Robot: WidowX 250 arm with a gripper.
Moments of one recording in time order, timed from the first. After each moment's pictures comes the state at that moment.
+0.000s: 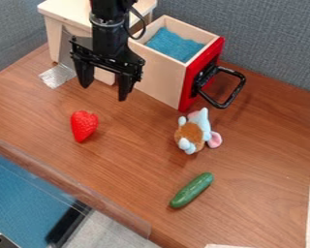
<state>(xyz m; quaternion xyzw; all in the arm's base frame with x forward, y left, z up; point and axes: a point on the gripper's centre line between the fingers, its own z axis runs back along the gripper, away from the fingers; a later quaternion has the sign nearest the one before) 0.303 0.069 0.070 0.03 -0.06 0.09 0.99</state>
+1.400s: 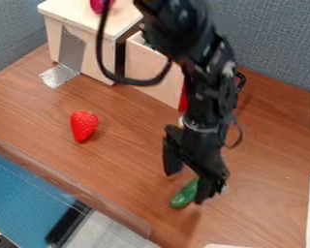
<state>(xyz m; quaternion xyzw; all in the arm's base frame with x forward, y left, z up) 0.269 -0.101 0.008 -0.04 -0.03 -0.19 0.98</state>
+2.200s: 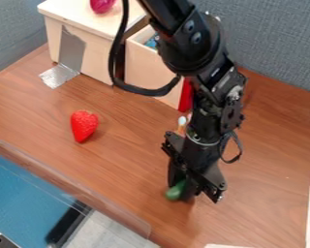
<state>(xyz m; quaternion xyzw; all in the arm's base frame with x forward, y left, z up) 0.269 -0.097 0.000 0.01 -0.02 -0.18 0.98</state>
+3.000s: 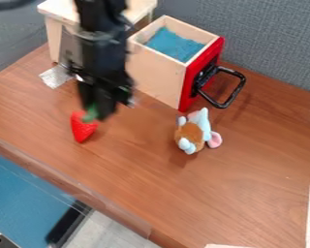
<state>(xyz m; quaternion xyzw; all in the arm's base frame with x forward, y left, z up) 0.247 0.055 0.087 -0.01 -0.05 -0.02 1.00</state>
